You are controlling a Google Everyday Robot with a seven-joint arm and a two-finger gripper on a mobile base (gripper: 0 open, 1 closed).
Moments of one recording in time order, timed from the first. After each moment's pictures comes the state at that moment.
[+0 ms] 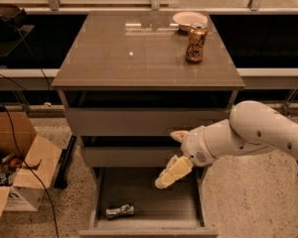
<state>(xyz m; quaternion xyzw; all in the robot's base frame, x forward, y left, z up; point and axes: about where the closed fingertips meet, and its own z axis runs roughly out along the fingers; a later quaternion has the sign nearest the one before) 0.474 -0.057 0.699 -0.50 0.76 0.29 0.29</state>
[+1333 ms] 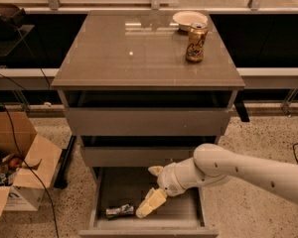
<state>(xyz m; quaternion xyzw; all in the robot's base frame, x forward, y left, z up) 0.456 0.004 0.530 -0.50 0.74 0.37 0.25</state>
